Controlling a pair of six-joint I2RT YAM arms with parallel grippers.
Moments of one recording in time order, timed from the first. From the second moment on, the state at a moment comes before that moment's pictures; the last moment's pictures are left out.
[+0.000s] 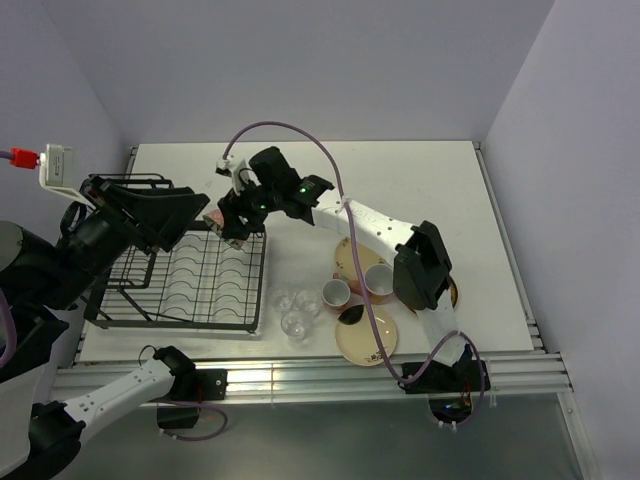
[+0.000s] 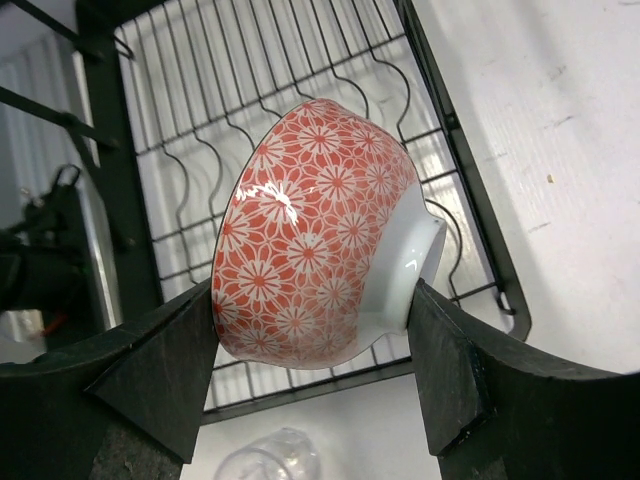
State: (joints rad) left arm -0.66 0.81 1.68 -0.71 0.04 -0.62; right arm 0.87 2.07 1.94 -0.43 -0.44 0.04
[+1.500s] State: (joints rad) left arm -0.66 0.76 1.50 -0.58 0.09 -0.62; right arm 0.90 2.29 2.10 -0.62 -0.32 -0.46
